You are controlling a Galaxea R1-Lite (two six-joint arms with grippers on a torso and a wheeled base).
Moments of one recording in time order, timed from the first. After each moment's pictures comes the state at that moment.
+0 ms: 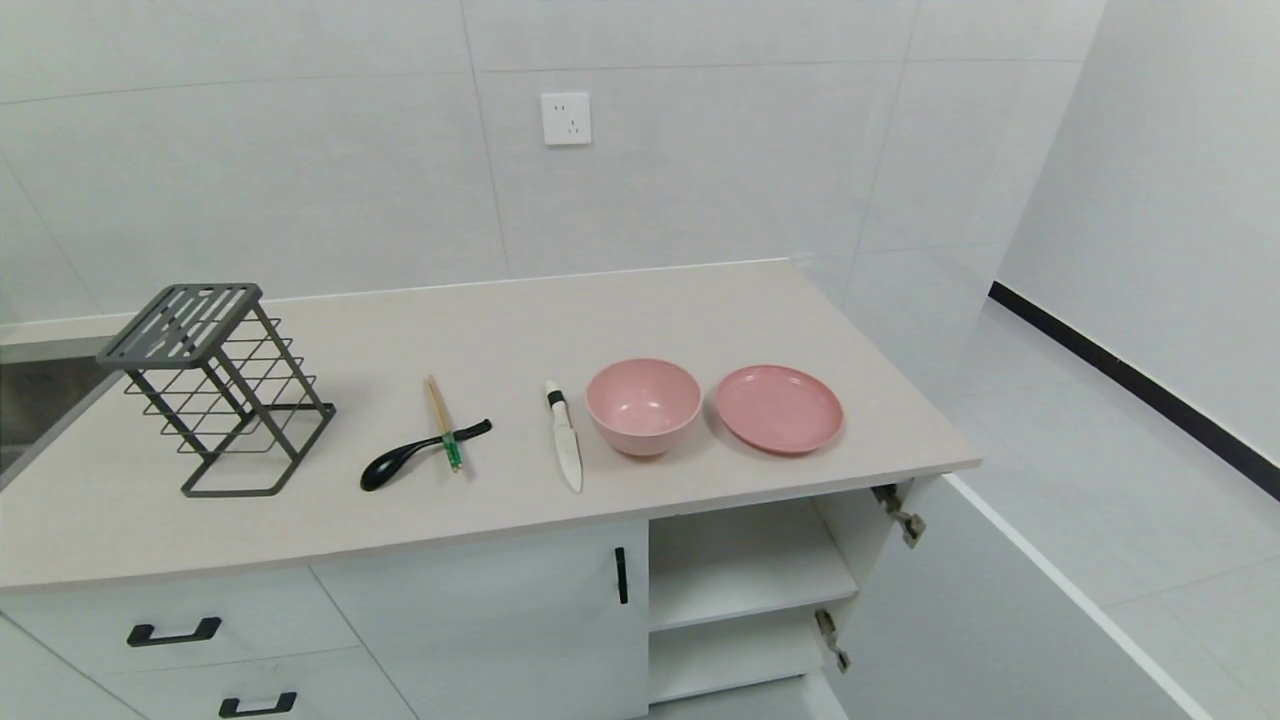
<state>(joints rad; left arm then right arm) 0.00 0.00 0.00 0.00 -0.03 -0.01 -0.11 0.10 0.00 0.00 0.06 -0.01</state>
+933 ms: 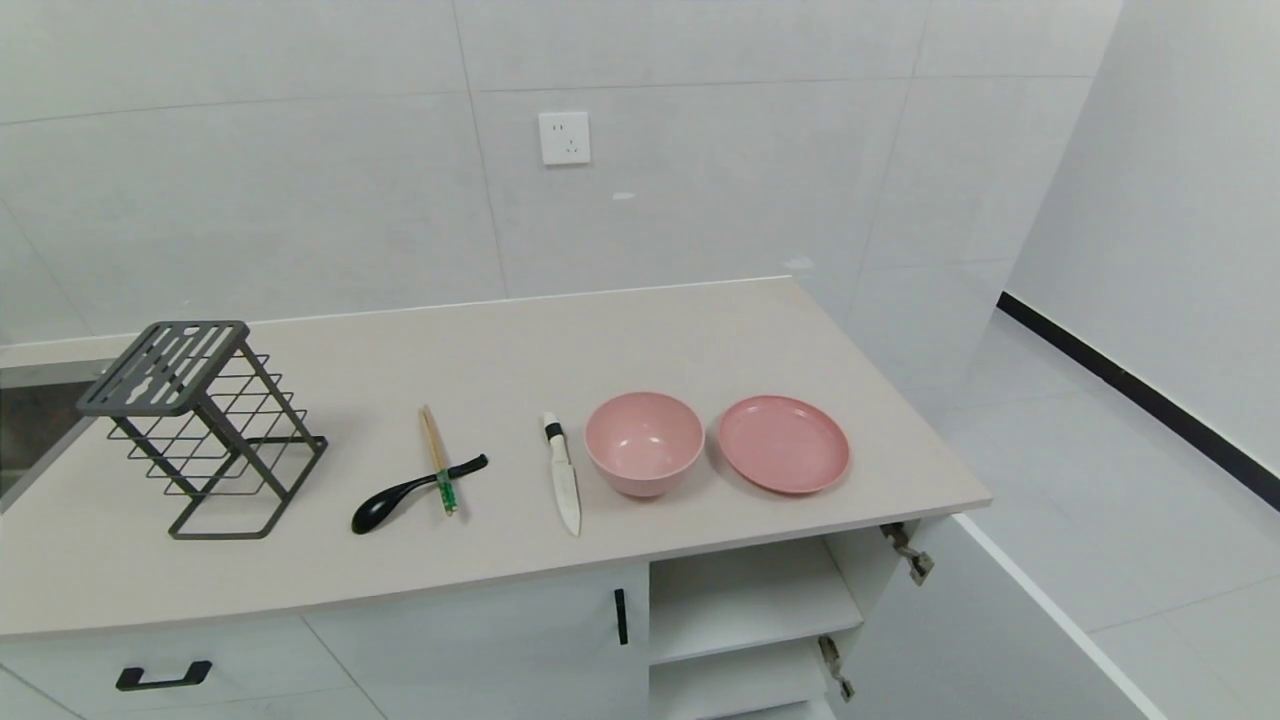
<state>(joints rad) 0.00 0.00 0.00 0.00 -0.02 -0.01 -0.11 0.10 0.00 0.00 0.06 0.00</state>
